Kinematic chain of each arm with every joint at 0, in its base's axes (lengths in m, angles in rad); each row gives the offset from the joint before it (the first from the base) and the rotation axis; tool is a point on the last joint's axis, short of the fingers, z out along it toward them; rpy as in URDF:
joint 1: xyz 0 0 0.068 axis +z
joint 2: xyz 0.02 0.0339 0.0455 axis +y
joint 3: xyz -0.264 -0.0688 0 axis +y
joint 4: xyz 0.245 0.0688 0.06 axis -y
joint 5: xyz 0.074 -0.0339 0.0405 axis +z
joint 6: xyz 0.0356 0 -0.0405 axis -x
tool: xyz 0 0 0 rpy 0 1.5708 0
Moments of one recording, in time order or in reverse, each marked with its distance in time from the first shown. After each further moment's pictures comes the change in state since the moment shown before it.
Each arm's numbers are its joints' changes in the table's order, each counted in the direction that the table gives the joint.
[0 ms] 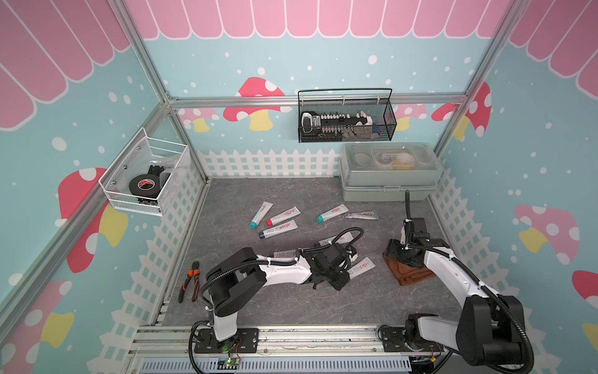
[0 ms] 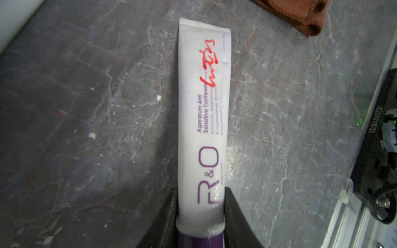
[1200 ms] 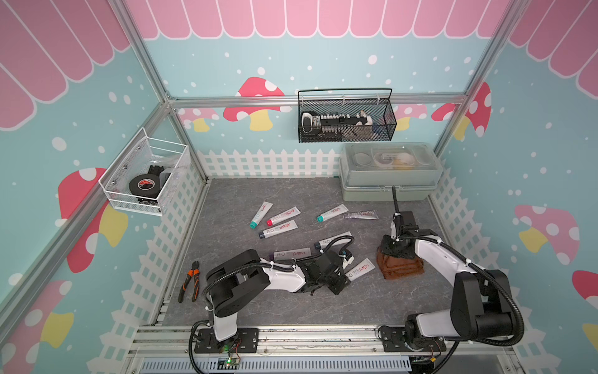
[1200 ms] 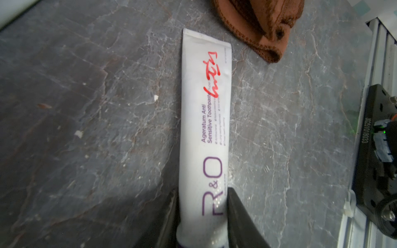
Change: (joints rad) left arm -0.004 0.000 0.164 0.309 0.005 0.063; right arm 0.070 0.109 -0.083 0.026 0.034 0.049
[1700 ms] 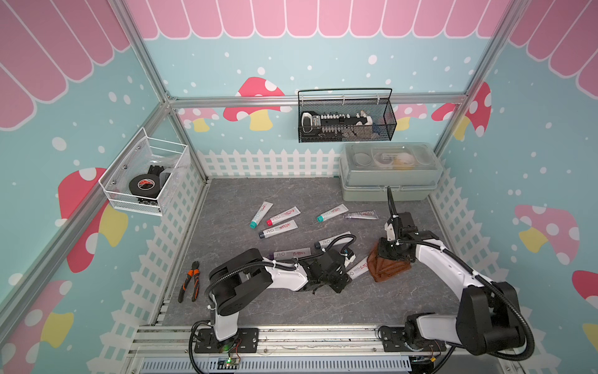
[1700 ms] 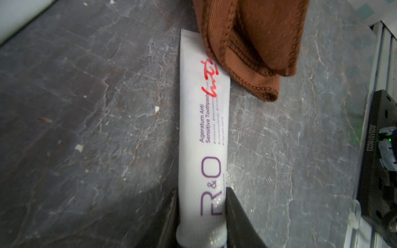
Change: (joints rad) left arm 0.001 0.023 -0.034 -0.008 0.011 -0.003; right arm 0.061 -0.015 0.001 -0.068 0.039 0.013
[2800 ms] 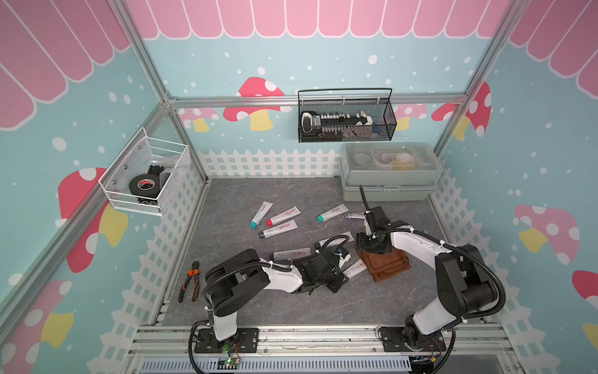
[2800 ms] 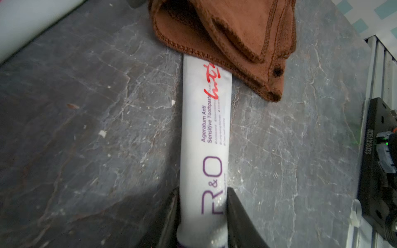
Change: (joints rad) left arm 0.021 -0.027 0.080 0.092 0.003 0.027; right arm 0.189 0.257 -0.139 0.109 -0.076 -0.095
